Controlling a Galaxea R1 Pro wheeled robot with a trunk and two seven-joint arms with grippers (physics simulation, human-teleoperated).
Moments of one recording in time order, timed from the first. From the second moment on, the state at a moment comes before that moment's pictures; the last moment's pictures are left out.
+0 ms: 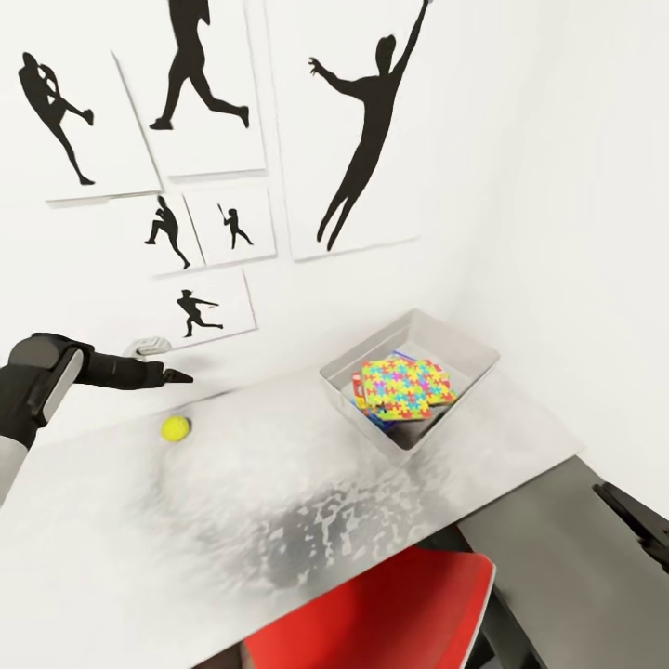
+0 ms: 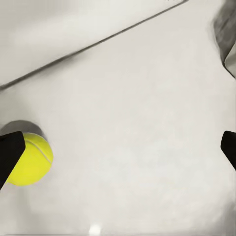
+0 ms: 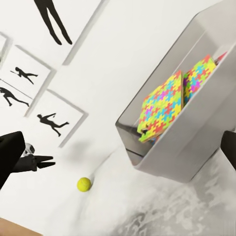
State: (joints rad) left arm -1.11 0.49 -0.16 -0.86 0.12 1.04 -0.79; right arm -0.08 -0.20 -0.83 -1.58 -0.64 0.84 1.18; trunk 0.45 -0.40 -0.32
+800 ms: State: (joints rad) left arm -1.11 0.48 -0.16 -0.85 0.01 1.04 -0.64; right arm -0.08 -0.20 -0.83 -1.58 -0.64 0.84 1.18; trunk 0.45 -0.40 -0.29
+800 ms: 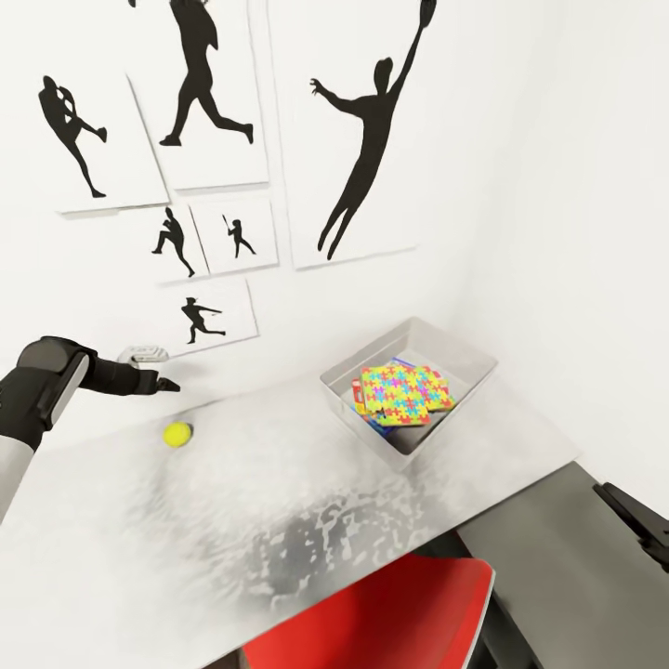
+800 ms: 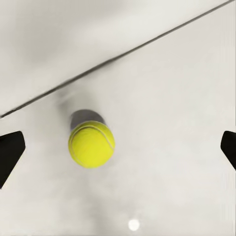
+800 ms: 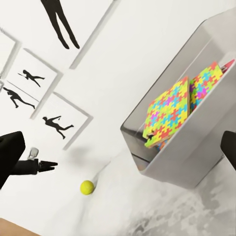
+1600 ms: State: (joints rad) left arm -1.07 0.40 -0.15 -0.75 0.01 1.01 -0.43; right arm -0.08 -0.20 -0.82 -1.58 -0.61 0.80 1.18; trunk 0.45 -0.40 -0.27
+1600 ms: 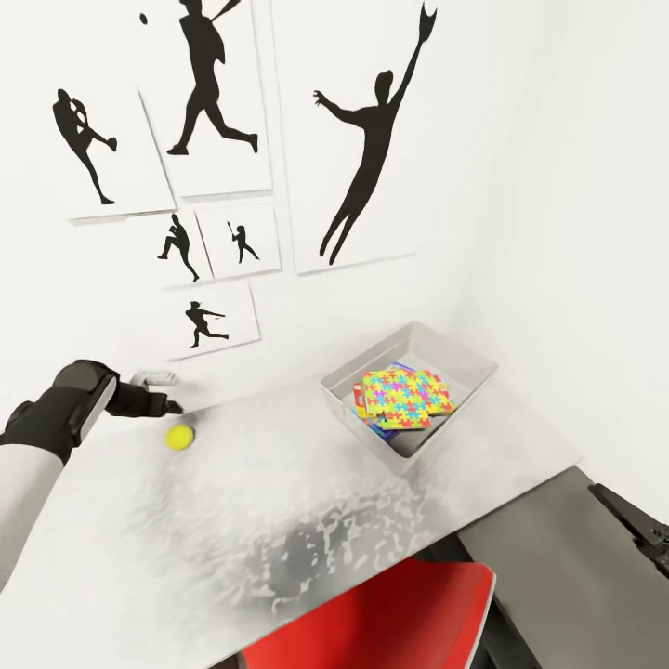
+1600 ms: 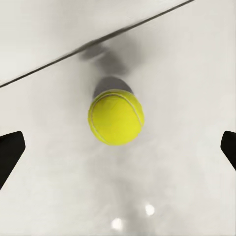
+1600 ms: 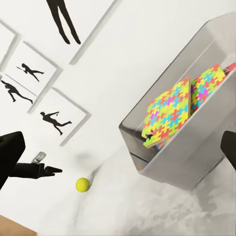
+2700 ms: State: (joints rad) left arm -1.07 0.25 0.01 -0.57 0.02 0.80 -0.08; right arm -0.41 -0.20 -0.28 -1.58 -0.61 1.04 0.85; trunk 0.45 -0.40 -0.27
